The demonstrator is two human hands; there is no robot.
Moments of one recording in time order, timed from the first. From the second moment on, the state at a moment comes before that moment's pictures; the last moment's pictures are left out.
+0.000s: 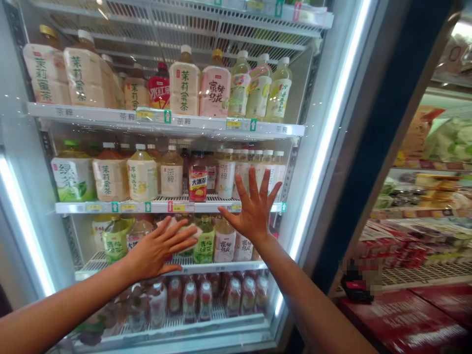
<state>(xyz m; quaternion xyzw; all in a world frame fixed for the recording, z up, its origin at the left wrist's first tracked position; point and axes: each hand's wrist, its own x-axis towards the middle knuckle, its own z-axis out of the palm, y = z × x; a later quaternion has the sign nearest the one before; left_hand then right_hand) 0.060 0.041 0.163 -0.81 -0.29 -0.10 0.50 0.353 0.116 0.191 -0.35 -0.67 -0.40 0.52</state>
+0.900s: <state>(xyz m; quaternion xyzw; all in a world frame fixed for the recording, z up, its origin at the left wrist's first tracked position) -0.009 0.022 0.106 -0.74 -0.46 -0.22 0.44 0.263 0.096 0.123 -0.38 -0.66 -0.39 0.52</state>
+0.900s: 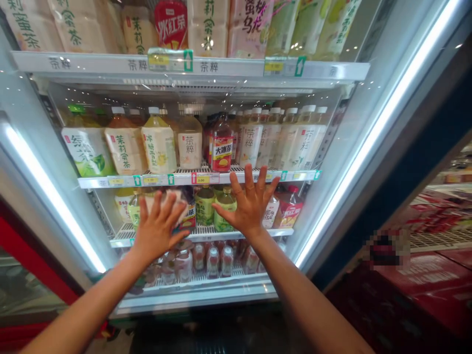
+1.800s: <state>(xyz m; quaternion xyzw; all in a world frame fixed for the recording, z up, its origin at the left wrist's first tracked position) 0.064 0.048 0.143 -0.72 -0.42 -0.34 0.44 0.259 0.082 0.124 -0.33 -0.68 -0.33 0.57</state>
